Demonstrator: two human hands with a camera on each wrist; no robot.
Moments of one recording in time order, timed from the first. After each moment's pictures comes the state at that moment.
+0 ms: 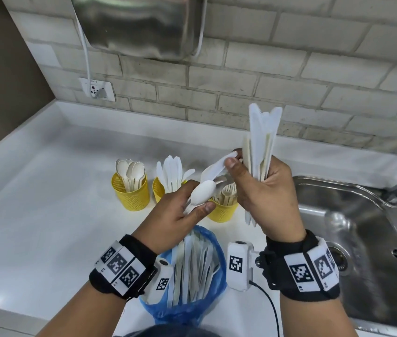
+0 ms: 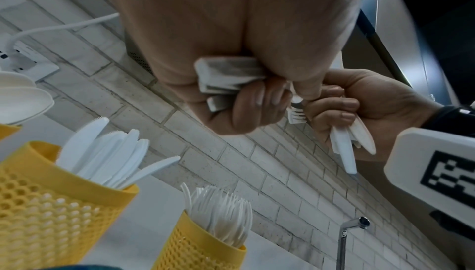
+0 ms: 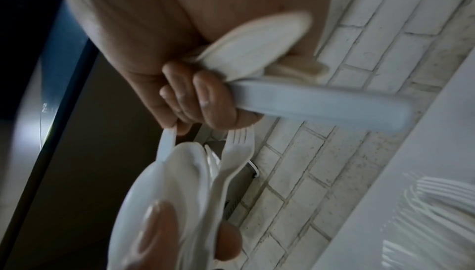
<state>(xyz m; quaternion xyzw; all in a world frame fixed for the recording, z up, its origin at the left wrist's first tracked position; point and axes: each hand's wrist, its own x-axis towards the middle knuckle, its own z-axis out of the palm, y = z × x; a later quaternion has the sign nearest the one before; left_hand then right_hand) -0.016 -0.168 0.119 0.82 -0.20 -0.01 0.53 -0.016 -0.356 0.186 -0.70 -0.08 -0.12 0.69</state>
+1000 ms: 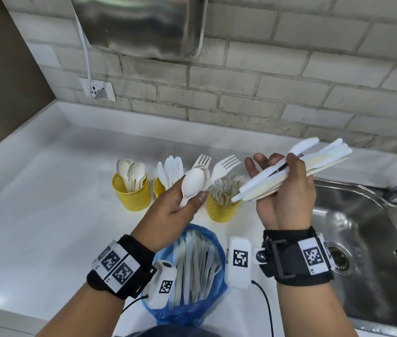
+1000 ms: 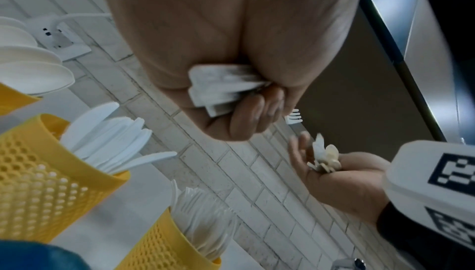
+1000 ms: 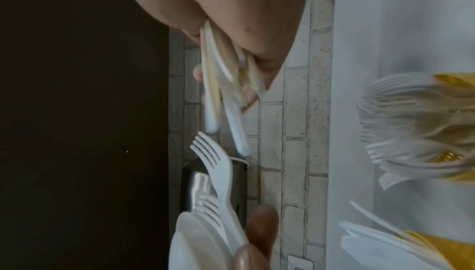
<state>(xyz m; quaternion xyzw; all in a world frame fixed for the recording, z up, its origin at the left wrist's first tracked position) -0.017 -0.169 0.125 0.75 -0.16 -0.04 0.64 0.004 -0.366 0.176 -0.35 0.11 -0.19 0.91</state>
